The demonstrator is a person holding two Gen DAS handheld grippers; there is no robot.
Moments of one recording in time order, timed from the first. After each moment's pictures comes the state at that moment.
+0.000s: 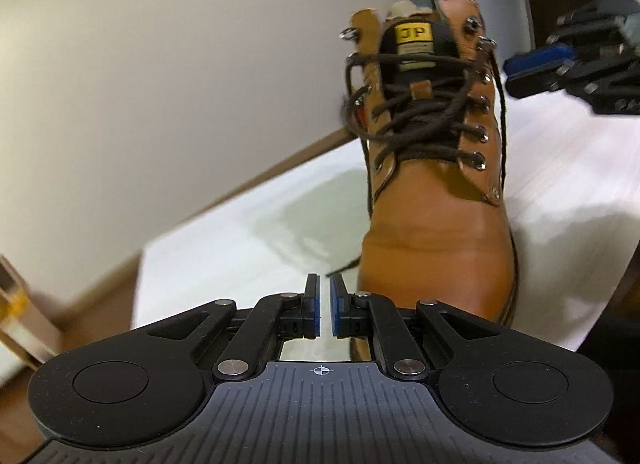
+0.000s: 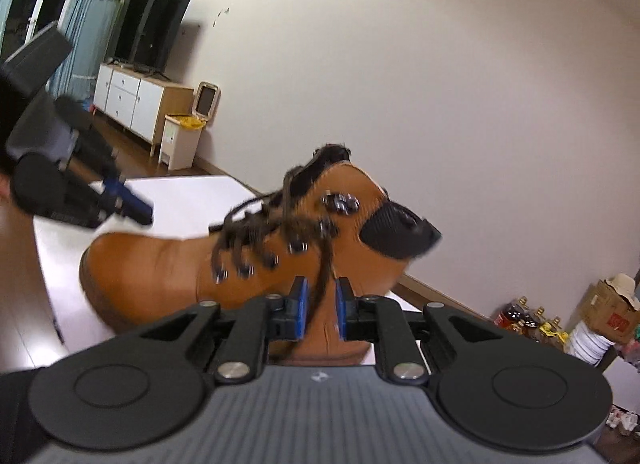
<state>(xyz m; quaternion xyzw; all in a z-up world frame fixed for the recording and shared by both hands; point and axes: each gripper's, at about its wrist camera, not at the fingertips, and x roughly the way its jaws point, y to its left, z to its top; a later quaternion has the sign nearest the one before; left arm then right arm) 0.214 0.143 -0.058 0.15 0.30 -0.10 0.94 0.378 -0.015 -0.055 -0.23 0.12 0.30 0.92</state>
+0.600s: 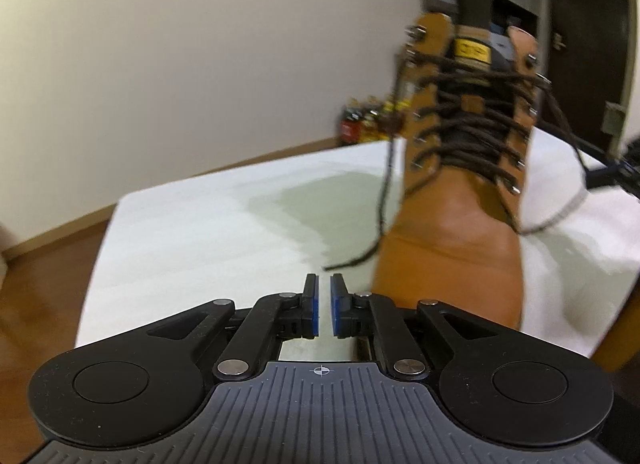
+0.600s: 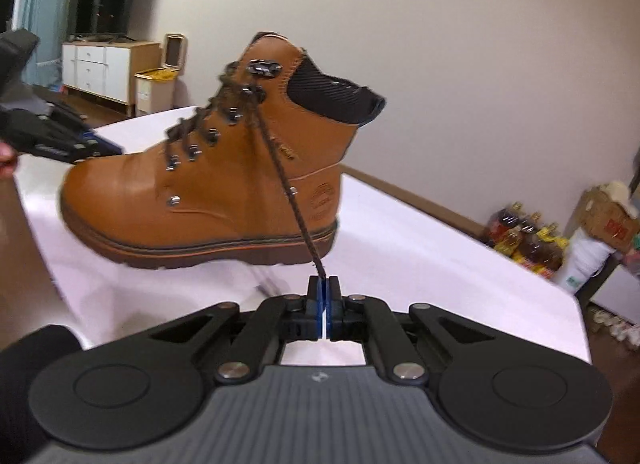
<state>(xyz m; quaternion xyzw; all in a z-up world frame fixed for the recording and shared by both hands) 0.233 0.174 -0.079 0.06 0.30 -0.09 0.95 0.373 -0.071 -0.088 -0.19 0.26 0.27 0.91</state>
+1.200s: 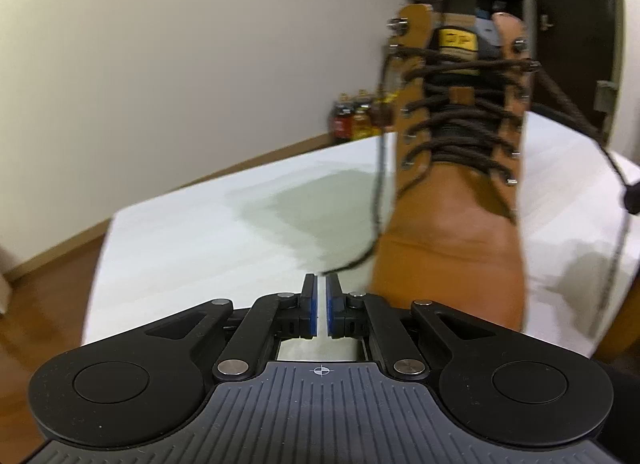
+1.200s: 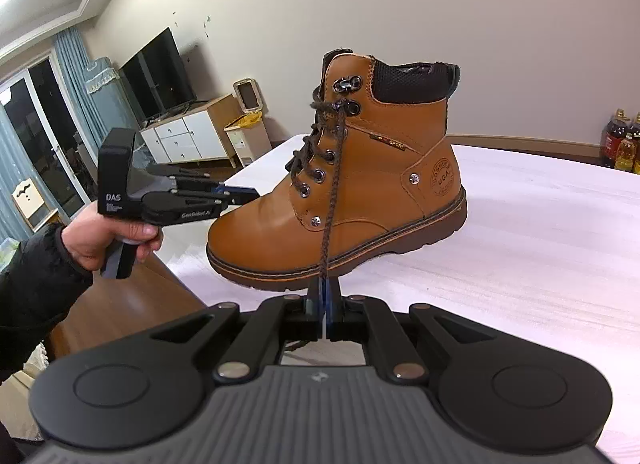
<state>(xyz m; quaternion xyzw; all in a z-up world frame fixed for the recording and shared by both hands) 0.224 0.166 -0.074 0.09 0.30 -0.13 0.94 0.358 -0.084 -0.076 0.00 0.33 0.40 0.85</state>
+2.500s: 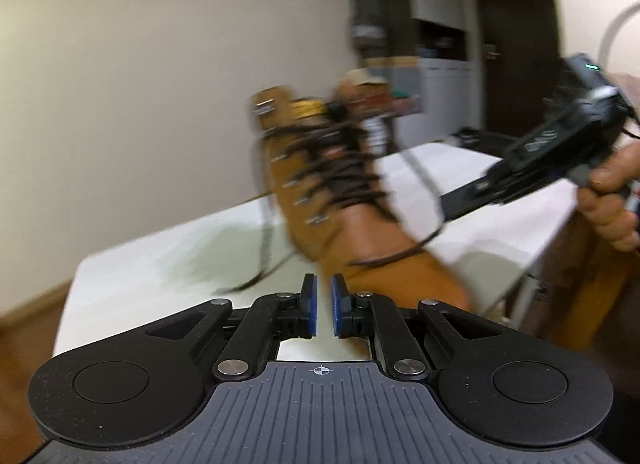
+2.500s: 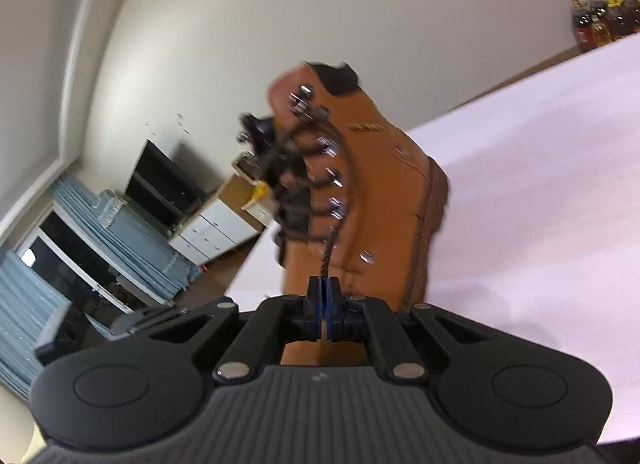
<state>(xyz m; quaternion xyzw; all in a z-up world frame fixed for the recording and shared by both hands) 0.132 0.097 -0.048 0.13 0.22 -0.20 0.95 0.392 -0.108 -0.112 0.24 0.36 0.38 0.82</state>
